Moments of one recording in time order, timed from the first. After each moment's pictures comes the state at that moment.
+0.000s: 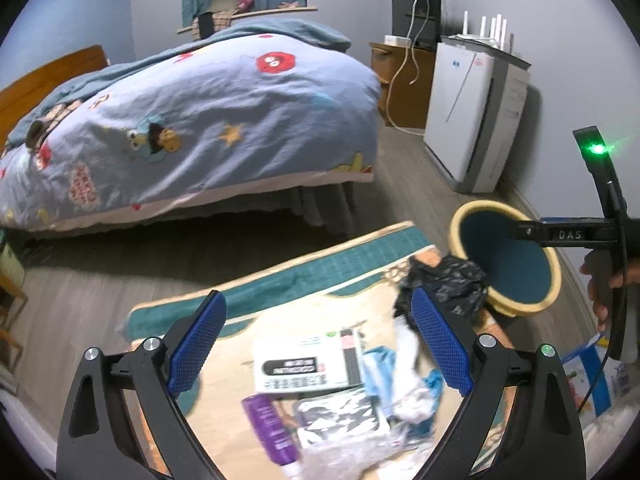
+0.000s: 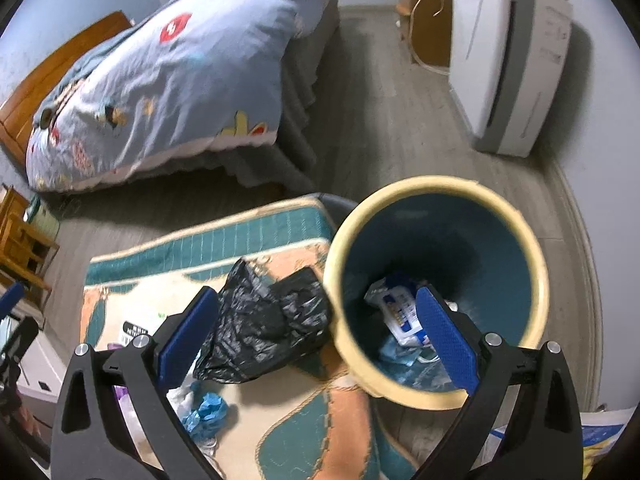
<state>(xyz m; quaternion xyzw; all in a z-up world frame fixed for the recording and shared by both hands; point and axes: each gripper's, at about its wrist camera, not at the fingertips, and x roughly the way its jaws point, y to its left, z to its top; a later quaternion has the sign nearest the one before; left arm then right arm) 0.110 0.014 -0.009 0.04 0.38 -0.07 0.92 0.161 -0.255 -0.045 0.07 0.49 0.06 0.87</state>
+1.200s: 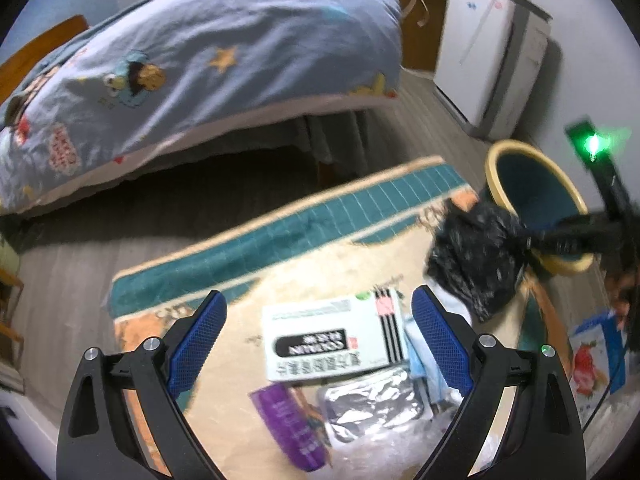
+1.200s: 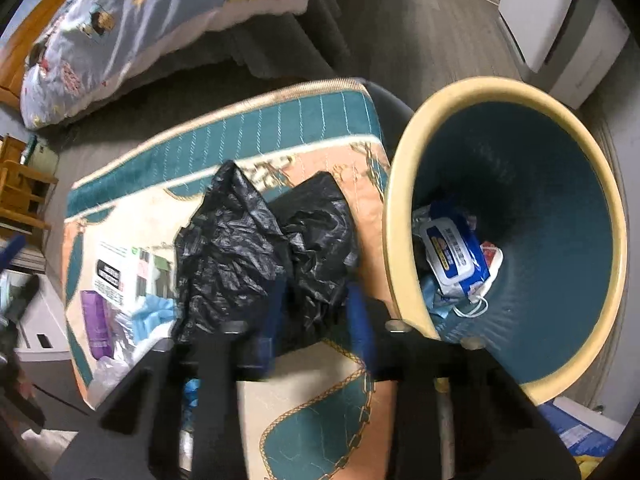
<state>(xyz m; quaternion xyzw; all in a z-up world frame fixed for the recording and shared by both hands) 0.155 0.024 -0.080 0.06 0.47 -0.08 0.87 0.195 -0.217 -0.129 0.05 0.61 0.10 0.78</state>
